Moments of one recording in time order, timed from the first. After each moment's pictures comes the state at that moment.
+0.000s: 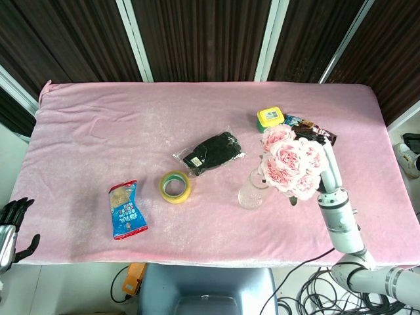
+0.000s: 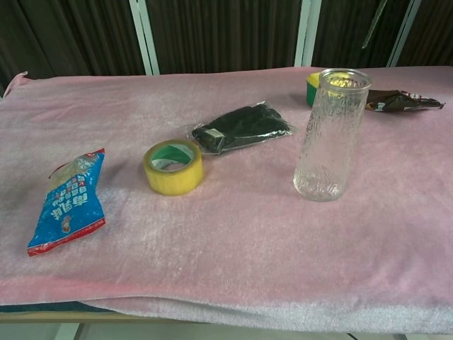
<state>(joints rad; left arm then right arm) -0.08 -1.01 -0.03 -1.71 1.42 1.43 0.04 0.59 -1.29 0.33 -1.63 -1.59 1.51 0.66</state>
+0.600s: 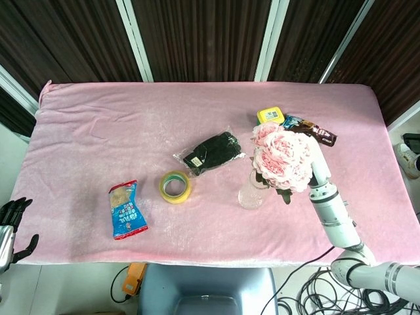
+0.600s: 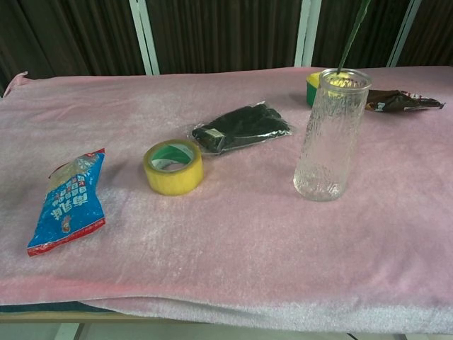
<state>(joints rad) -0.07 -1.01 -0.03 -1.71 1.43 1.44 0.02 0.63 -1.27 0.32 -1.62 -1.53 1.38 0.87</state>
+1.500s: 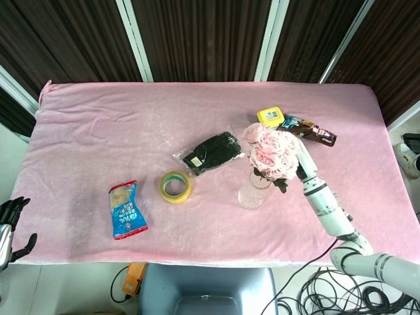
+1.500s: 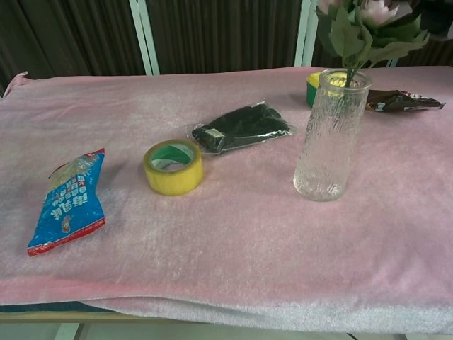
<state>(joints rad) -0.07 -1.00 -0.04 -1.72 1.41 1.43 0.01 0.68 -1.37 0.23 -1.35 -1.50 1.17 1.12</state>
